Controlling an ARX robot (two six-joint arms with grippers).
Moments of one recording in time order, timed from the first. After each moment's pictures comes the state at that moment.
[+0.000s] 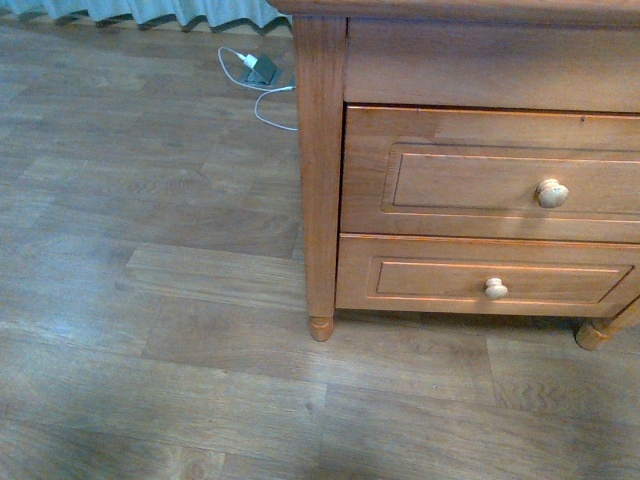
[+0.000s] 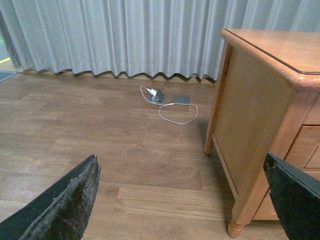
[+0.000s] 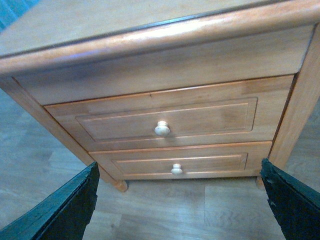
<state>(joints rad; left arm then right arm) 0.00 0.00 0.02 0.00 0.00 0.00 -0.21 0.60 0.23 0.05 -0.36 0.12</state>
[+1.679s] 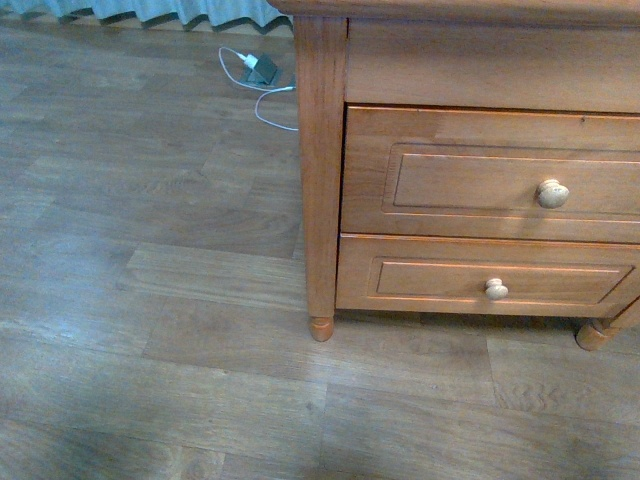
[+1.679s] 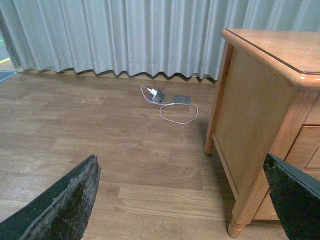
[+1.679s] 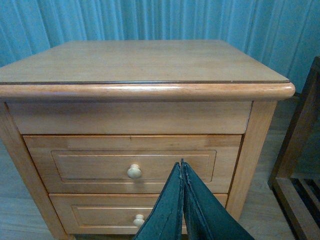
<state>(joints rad) 0.00 0.00 0.02 0.00 0.00 0.00 0.00 0.00 0.01 0.00 0.00 0.00</state>
